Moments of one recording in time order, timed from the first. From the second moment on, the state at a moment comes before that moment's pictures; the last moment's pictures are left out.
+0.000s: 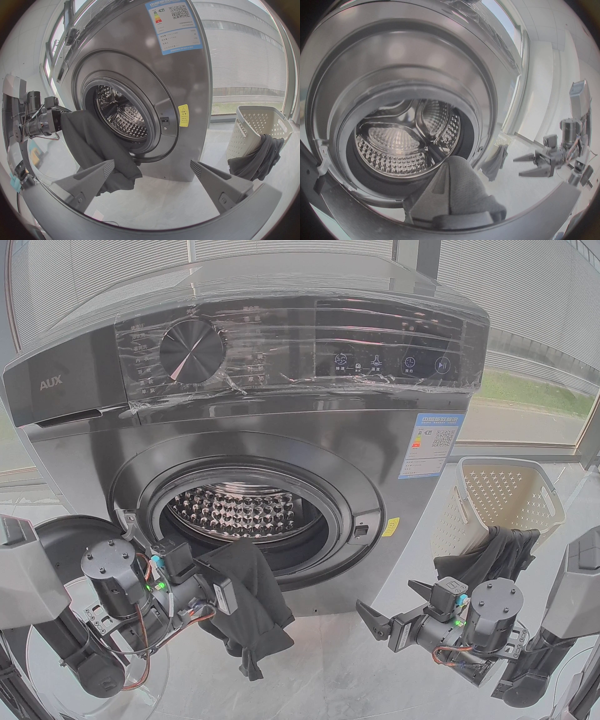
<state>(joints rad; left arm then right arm) -0.55 1.89 -0.29 -1.55 -0.02 -0.05 0.79 2.00 -0.22 -1.55 -0.31 0.22</state>
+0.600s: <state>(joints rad) -0.51 2.15 -0.63 -1.51 0.08 -0.09 0.83 1.98 -0.23 -1.55 -0.31 0.22</state>
